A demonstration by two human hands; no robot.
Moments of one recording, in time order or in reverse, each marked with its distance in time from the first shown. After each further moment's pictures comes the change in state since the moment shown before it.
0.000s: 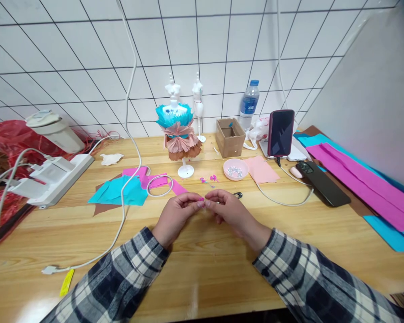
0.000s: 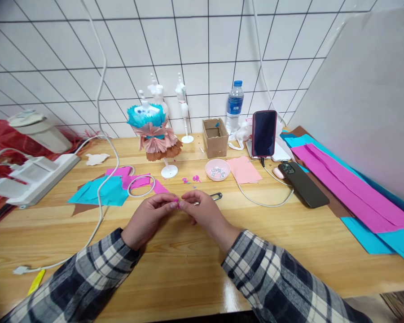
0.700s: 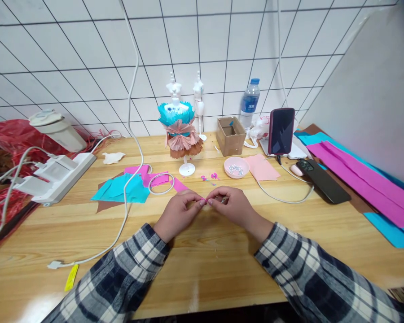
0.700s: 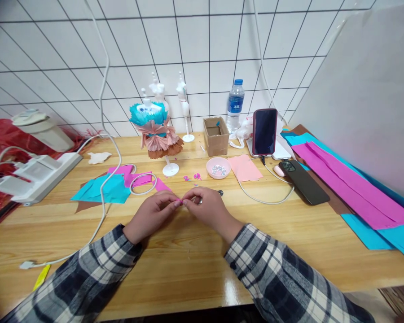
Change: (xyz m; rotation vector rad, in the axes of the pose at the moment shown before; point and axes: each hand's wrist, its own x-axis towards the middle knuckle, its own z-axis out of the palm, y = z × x) left_hand 0.000 0.009 -0.007 0.798 -0.106 0.327; right_hand 0.001 -0.002 -0.013 -0.649 0.064 -0.418
